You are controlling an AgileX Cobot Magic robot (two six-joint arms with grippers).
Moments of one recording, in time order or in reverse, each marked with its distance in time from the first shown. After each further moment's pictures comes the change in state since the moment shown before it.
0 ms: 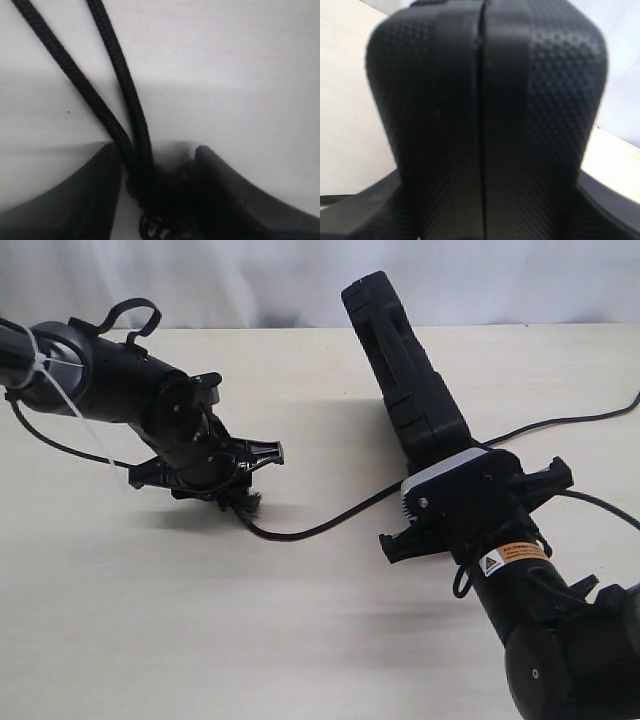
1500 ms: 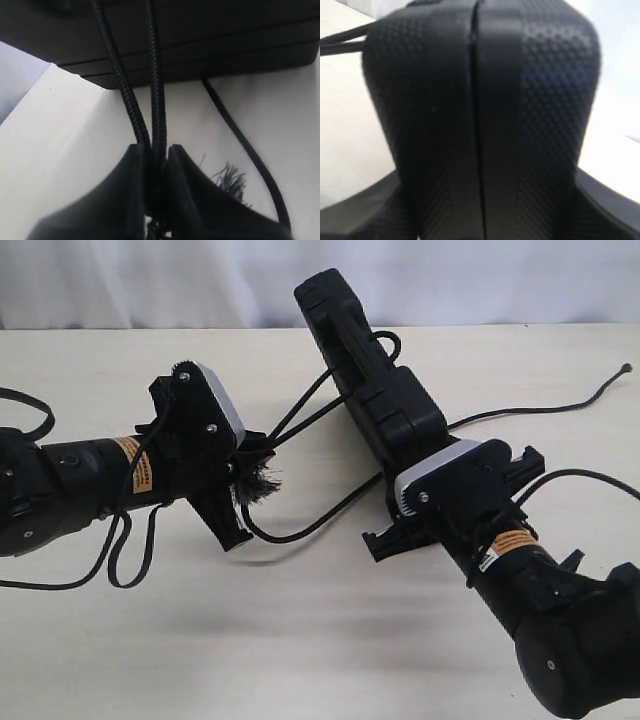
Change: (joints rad) left arm -0.011 -0.347 0.537 0.394 -0.940 0.889; right arm -0.090 -0.002 0.000 -0.287 0.018 0.161
